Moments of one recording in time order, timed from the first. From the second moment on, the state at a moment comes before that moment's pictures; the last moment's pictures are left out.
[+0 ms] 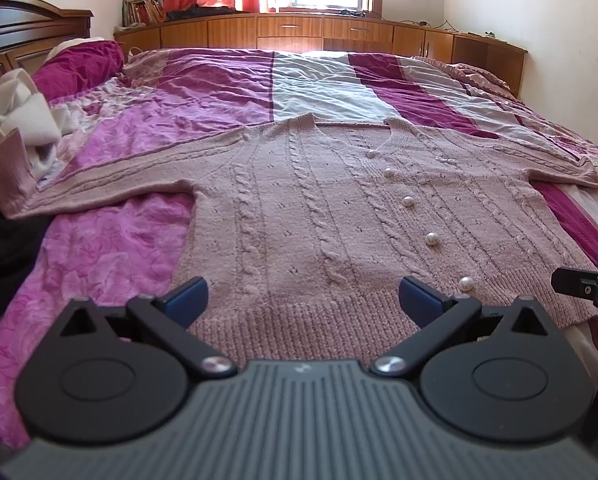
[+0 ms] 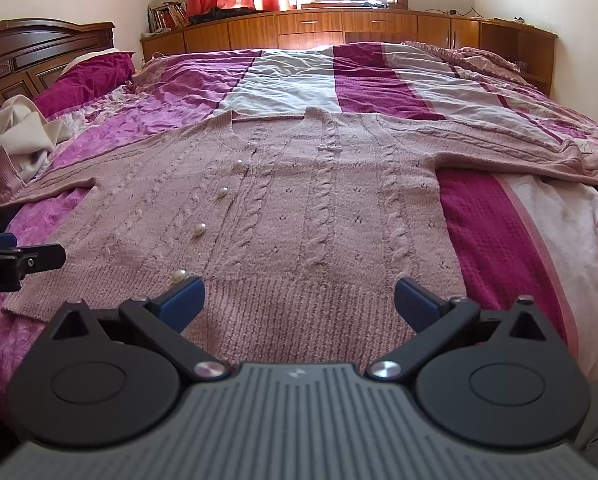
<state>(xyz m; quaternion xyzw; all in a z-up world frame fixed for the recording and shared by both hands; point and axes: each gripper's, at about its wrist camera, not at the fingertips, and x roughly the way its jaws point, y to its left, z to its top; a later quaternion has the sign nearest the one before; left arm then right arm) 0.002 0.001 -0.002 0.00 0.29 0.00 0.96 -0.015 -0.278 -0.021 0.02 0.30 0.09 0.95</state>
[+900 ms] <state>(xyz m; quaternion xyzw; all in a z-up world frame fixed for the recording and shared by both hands) 0.002 0.000 -0.002 0.00 0.29 0.00 0.96 -0.015 -0.278 -0.020 0.02 0.30 0.09 0.95</state>
